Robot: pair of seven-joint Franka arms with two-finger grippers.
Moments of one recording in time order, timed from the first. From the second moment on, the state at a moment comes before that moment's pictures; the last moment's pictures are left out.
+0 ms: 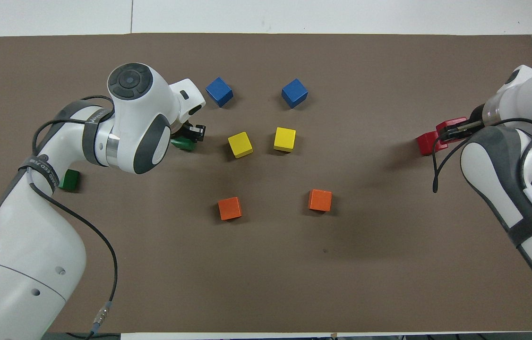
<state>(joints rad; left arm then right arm) -0.34 0.47 -0.02 -1.66 0.00 2.12 -0.12 -0.17 0.19 0.13 -1.91 -0.08 2.15 -0.19</state>
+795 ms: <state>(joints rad) 0.12 0.08 -0.01 -1.85 0.00 1.86 0.32 -0.18 0.19 0.12 -1.96 -0.06 2.22 -0.20</state>
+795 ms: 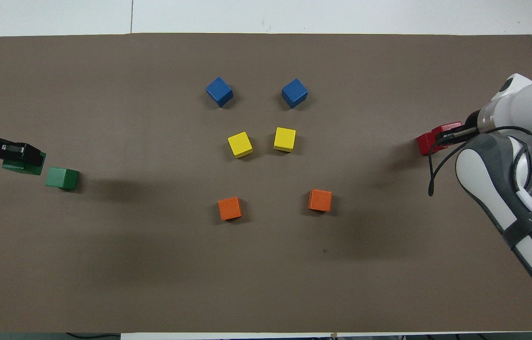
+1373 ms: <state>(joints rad) 0.17 0.04 -0.01 -2.10 0.00 2.16 0.38 -0.18 0.21 0.13 -1.98 -0.06 2.28 -0.20</state>
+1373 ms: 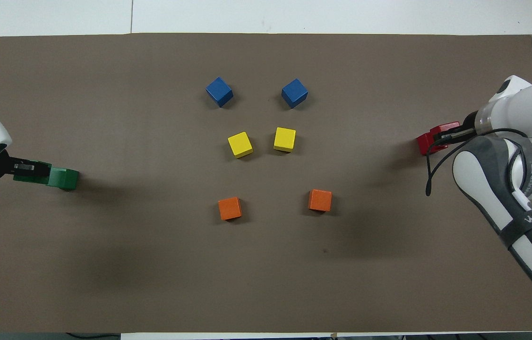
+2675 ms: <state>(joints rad) 0.17 0.08 -0.01 -2.15 -0.03 2.26 0.40 -0.18 0.22 0.13 -1.99 -0.06 2.29 -0.20</state>
